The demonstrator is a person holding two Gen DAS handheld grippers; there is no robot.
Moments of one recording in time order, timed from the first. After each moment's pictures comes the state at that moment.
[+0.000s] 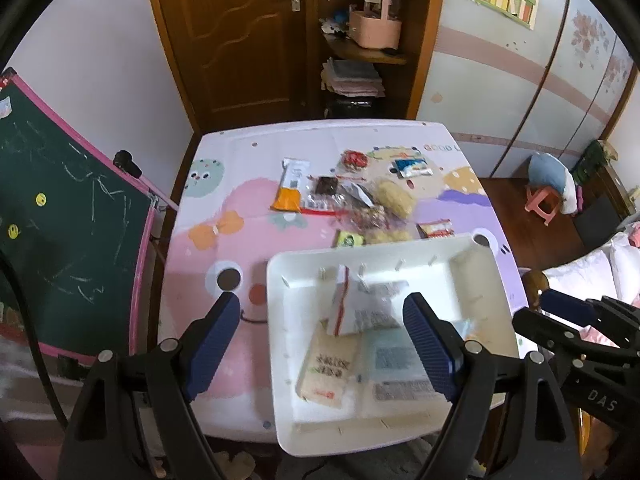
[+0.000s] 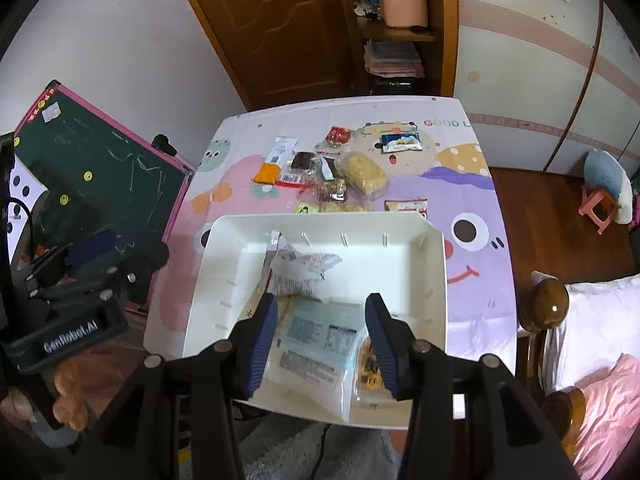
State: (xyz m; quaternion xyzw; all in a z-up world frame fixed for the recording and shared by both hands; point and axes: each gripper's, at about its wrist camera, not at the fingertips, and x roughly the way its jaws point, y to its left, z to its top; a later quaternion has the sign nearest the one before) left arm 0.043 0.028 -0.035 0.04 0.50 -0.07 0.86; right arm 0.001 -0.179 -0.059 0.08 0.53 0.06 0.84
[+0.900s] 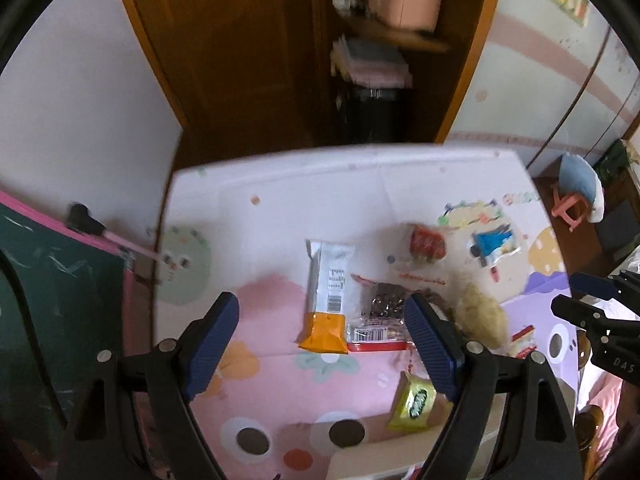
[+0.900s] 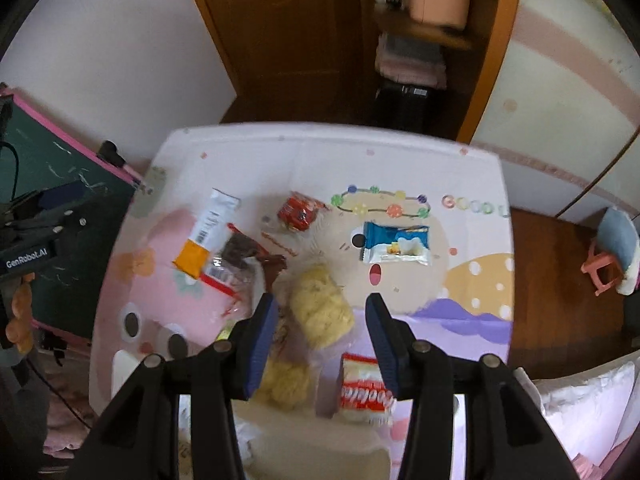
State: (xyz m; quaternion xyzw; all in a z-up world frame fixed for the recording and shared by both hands) left arm 0.329 0.037 -0.127 0.06 0.55 -0.08 0.83; right arm 0.256 -0.210 -0.132 0.01 0.57 0.08 0.82
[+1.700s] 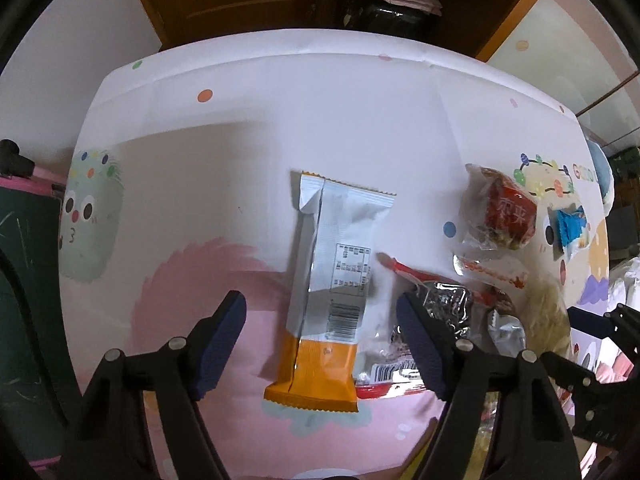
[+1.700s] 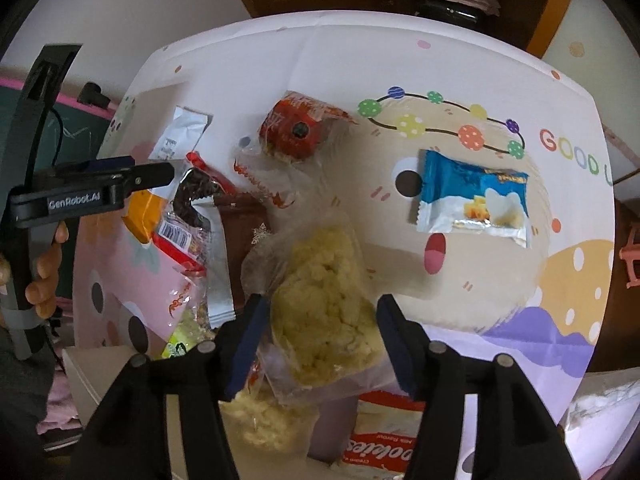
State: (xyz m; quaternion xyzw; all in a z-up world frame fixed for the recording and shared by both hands) left arm 0.388 0.041 -0.273 0.01 0.66 -0.07 0.75; right arm 0.297 -0.187 -0.254 0.00 0.67 0.14 0.73
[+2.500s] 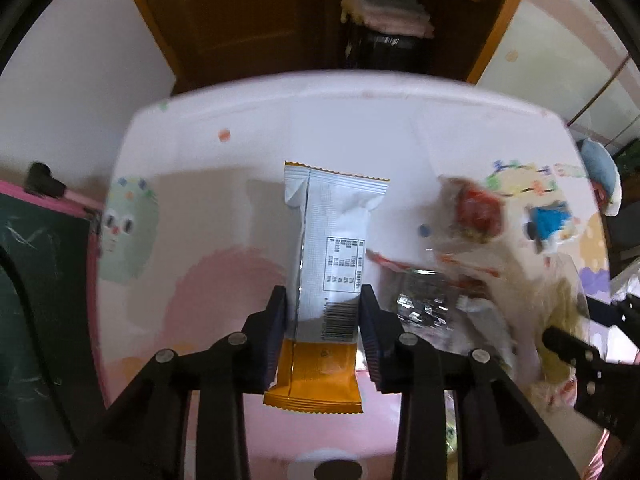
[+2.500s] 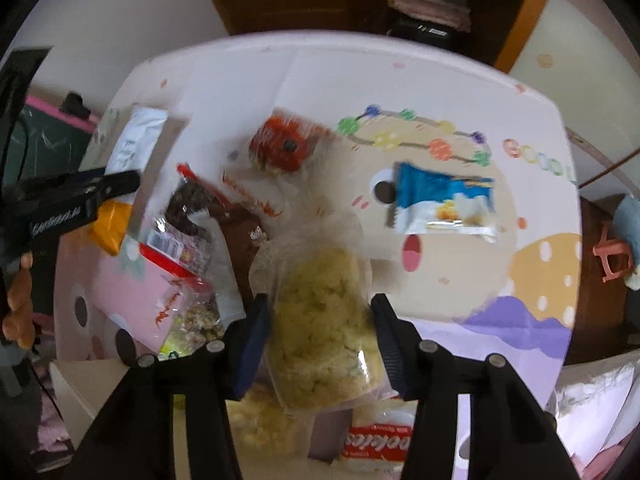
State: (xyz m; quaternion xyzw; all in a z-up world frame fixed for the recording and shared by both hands) left arm 0.353 0.029 -0.222 0.05 0.60 -0.06 0.80; right arm 0.288 -0.187 -0.230 -0.01 0.64 0.08 0.76
